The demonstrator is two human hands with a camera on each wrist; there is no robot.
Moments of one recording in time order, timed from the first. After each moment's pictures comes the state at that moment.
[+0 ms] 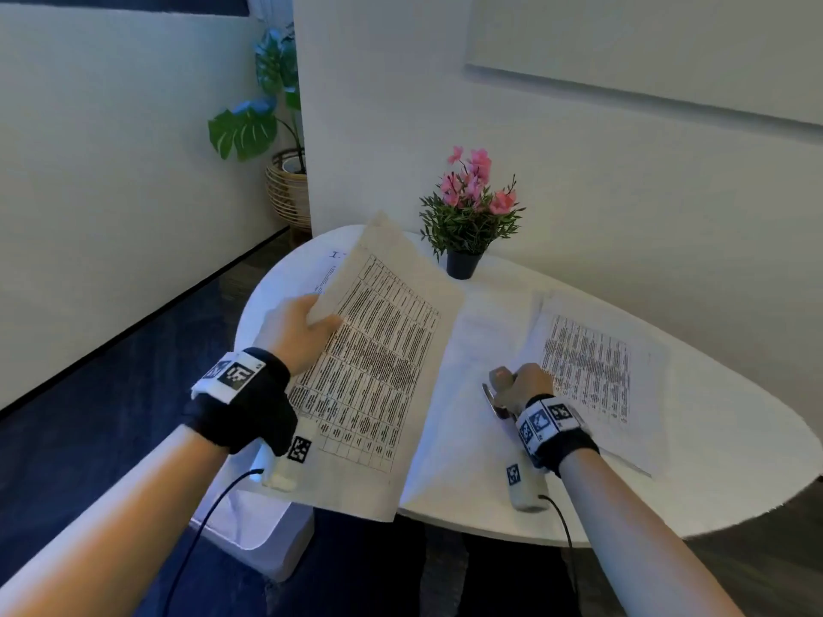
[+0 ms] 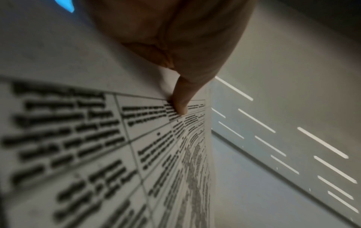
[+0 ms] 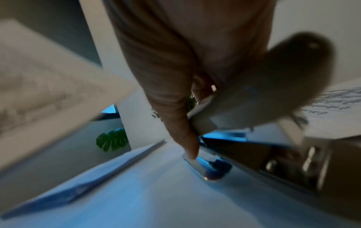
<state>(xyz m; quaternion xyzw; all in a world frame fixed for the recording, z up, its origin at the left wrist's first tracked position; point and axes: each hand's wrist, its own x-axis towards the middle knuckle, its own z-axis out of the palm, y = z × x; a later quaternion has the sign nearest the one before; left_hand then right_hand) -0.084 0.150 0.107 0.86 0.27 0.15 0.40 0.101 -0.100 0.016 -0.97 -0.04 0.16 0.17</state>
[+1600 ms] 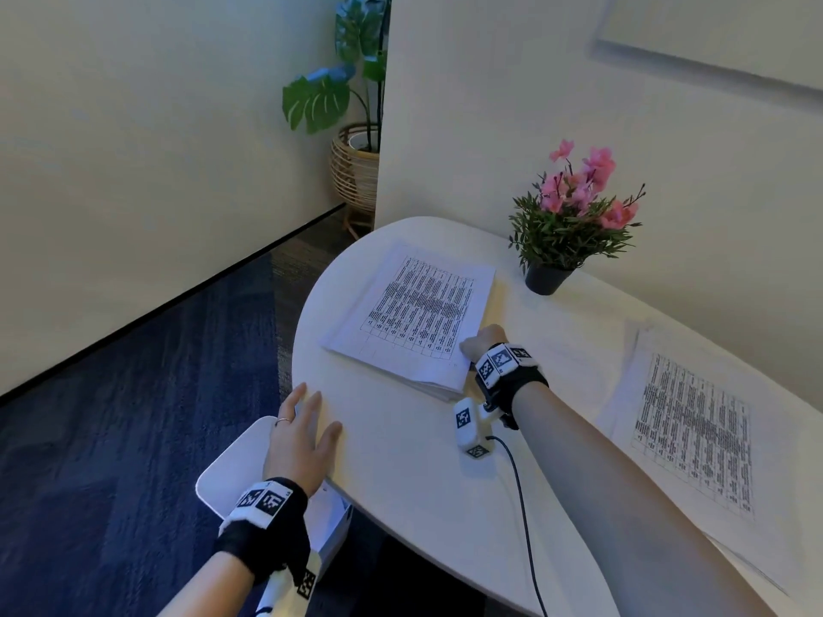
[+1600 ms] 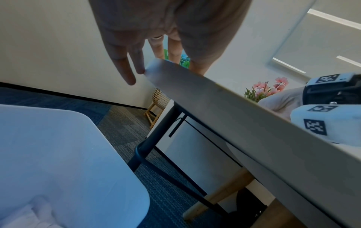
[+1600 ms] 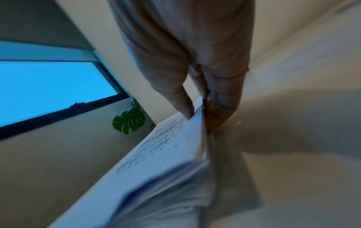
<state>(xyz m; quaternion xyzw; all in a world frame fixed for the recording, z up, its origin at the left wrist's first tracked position) -0.129 0.213 -0.086 0.82 0.40 0.16 0.37 0.143 0.106 -0.008 -0.92 -0.07 0.23 0.32</state>
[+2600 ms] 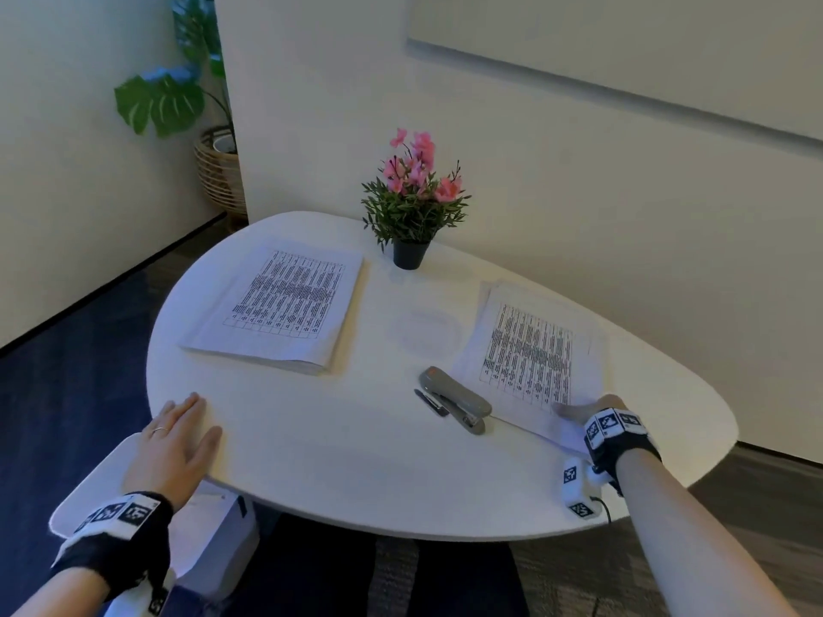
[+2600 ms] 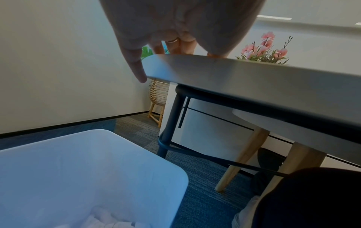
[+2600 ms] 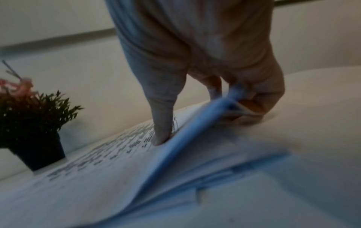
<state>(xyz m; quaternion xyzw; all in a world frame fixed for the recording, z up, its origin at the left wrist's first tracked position) -0.137 0.195 -0.094 0.90 0.31 0.14 0.27 0.159 -0.281 -0.009 -0.95 0.21 0.14 0.21</state>
